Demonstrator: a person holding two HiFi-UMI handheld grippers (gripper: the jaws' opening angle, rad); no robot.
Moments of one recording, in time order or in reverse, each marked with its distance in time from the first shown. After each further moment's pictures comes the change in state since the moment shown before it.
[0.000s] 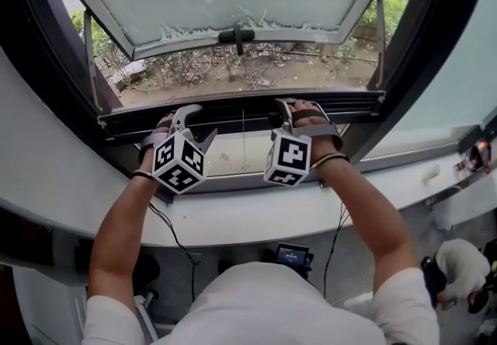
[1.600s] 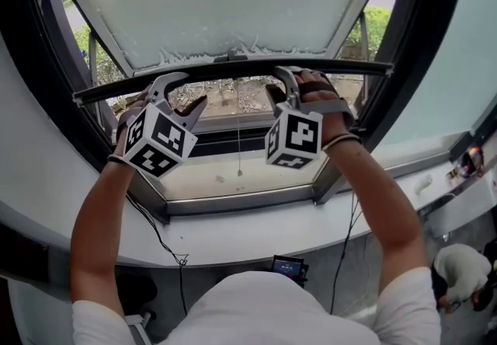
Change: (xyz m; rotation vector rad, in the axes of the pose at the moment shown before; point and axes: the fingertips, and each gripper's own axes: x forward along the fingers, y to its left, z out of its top) left arm -0.075 0.114 0.094 0.040 -0.163 0.168; right arm -0.060 -0.148 0.030 -0.036 -0.050 -0.254
